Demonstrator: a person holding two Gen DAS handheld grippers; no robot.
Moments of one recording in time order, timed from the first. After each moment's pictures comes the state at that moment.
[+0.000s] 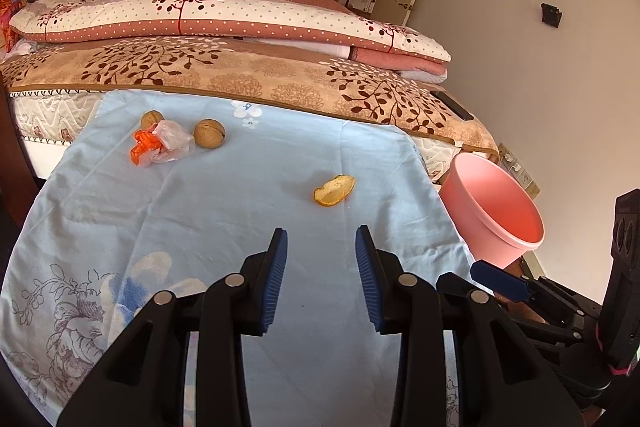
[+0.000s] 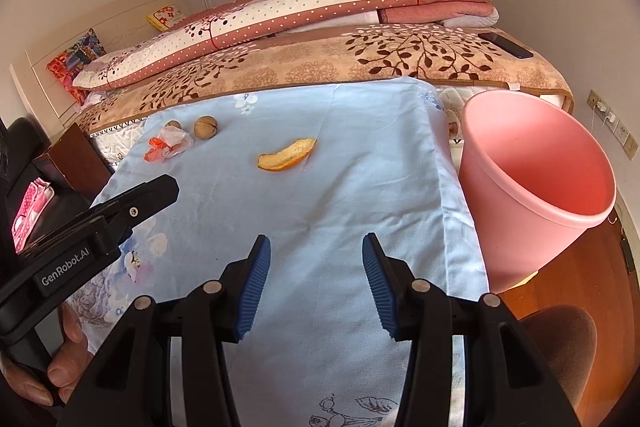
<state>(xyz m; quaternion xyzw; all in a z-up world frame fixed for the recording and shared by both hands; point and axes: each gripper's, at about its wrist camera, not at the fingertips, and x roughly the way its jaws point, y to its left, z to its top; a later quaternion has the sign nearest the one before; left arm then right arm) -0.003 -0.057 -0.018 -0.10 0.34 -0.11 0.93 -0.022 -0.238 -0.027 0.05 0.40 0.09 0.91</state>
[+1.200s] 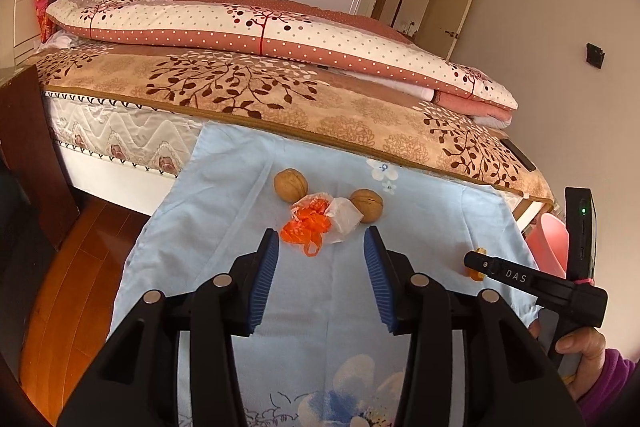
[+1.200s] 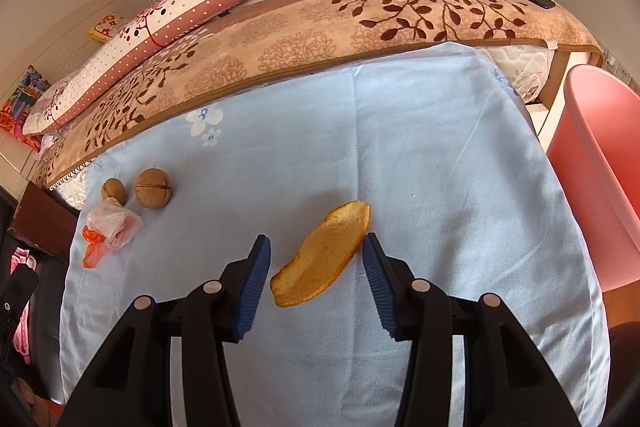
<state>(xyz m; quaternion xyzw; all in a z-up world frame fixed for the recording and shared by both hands) 0.068 0.096 -0.018 -0.12 0.33 -0.05 0.94 0.138 -0.171 -0.078 0.12 0.47 0.02 0.88</state>
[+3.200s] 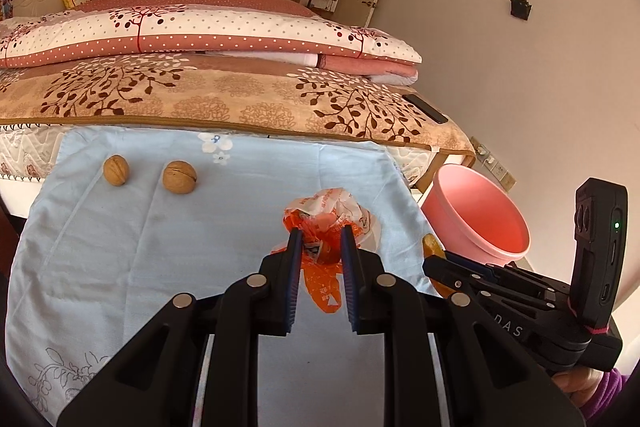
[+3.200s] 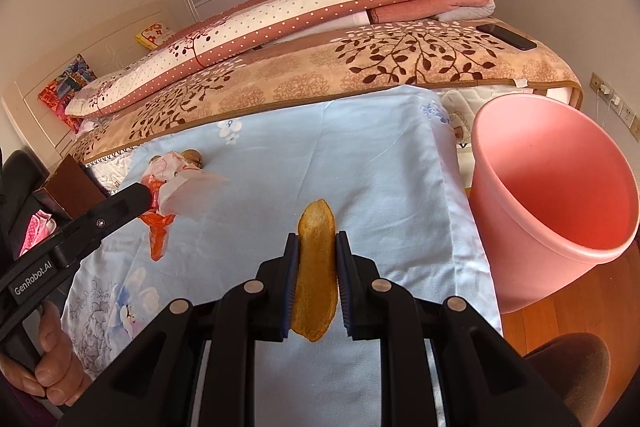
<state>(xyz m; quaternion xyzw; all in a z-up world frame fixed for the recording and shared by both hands) 0.043 -0.052 -0.003 -0.08 0.33 -0.19 0.92 0.026 -0.249 -0.028 0.10 0.39 0.08 0.91</state>
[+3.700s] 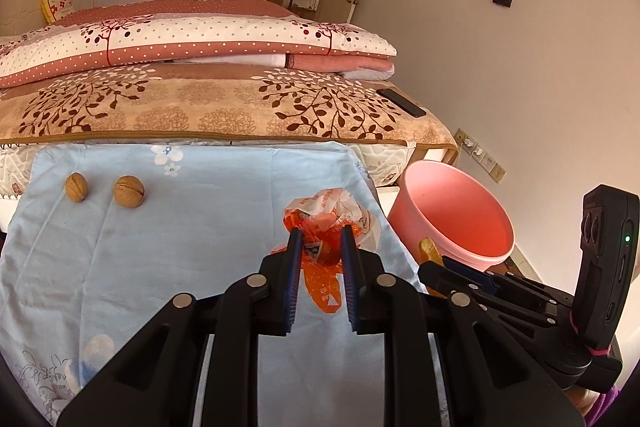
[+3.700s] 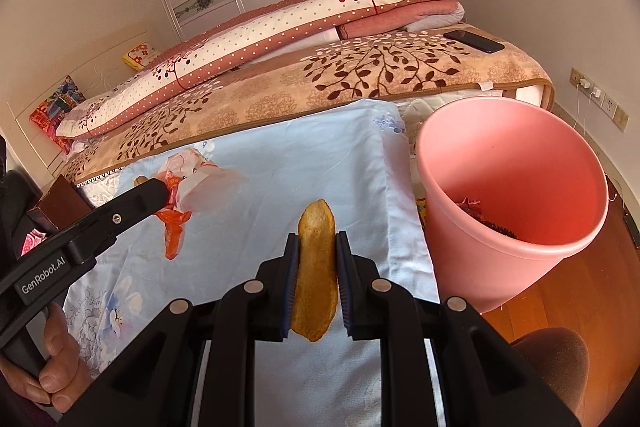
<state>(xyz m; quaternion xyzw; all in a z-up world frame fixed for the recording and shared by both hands) 0.046 -0.111 0.005 -0.06 0.33 -0.21 0.92 0.010 -0.294 -0.020 0.11 0.37 0.05 0.92</state>
